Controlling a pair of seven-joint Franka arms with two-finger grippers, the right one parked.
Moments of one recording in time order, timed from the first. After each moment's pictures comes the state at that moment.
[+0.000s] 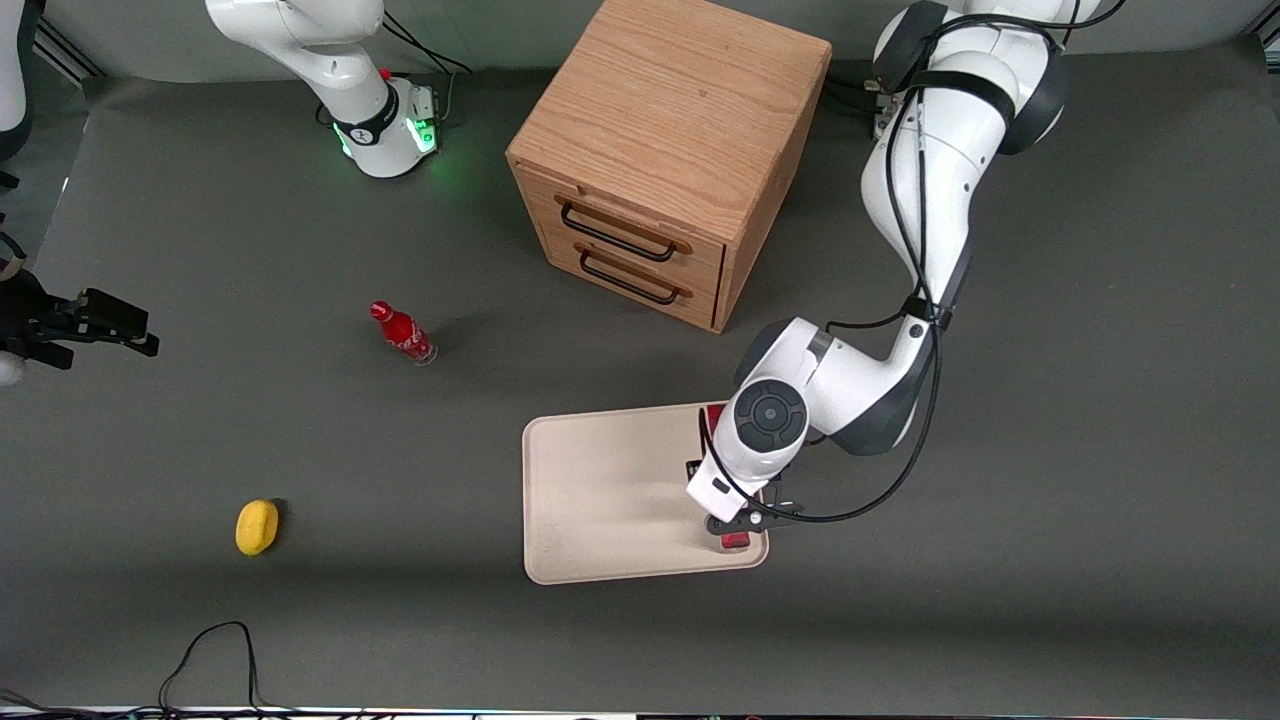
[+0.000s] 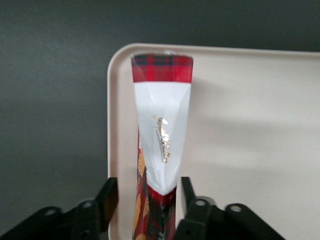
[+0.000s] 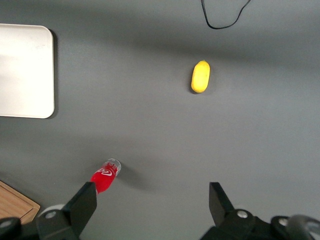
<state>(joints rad) -0.42 0.98 -0.20 -0.97 0.15 1.97 -0.72</state>
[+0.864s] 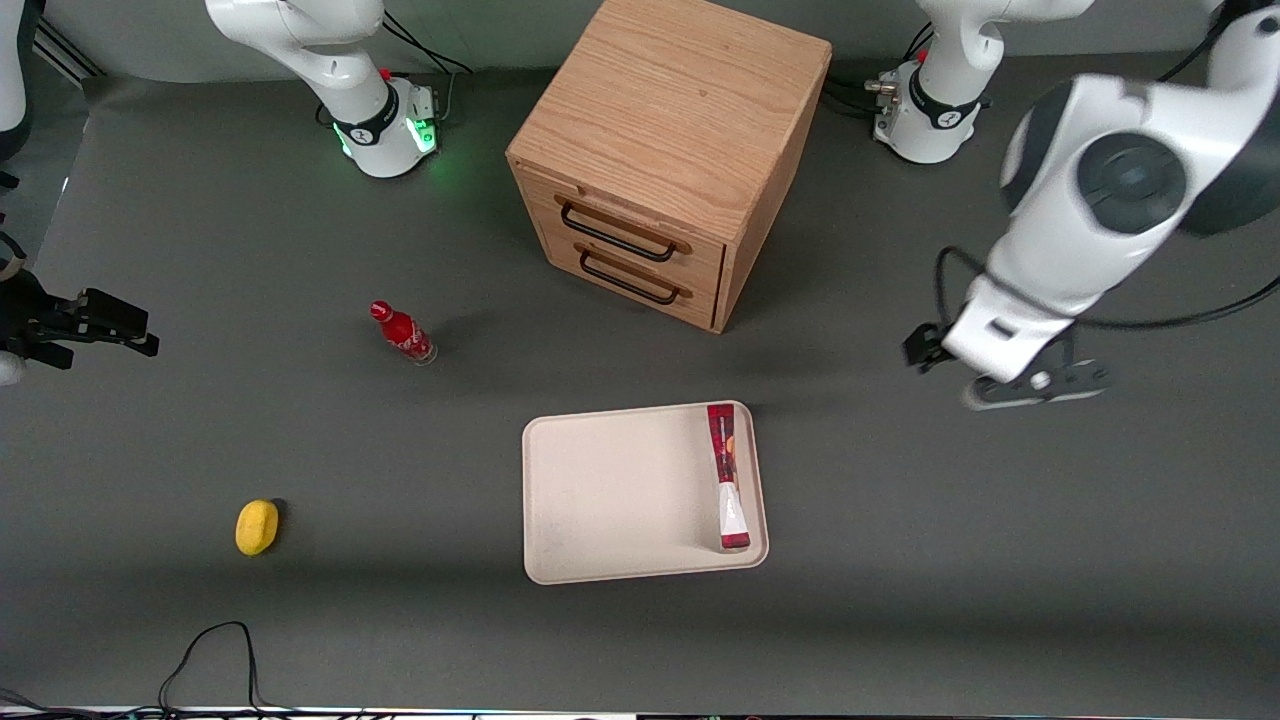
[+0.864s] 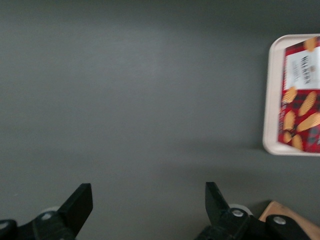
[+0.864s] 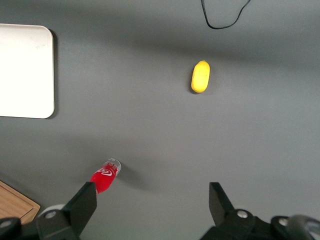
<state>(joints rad) -0.07 0.06 -0.18 -1.79 0.10 1.83 -0.37</state>
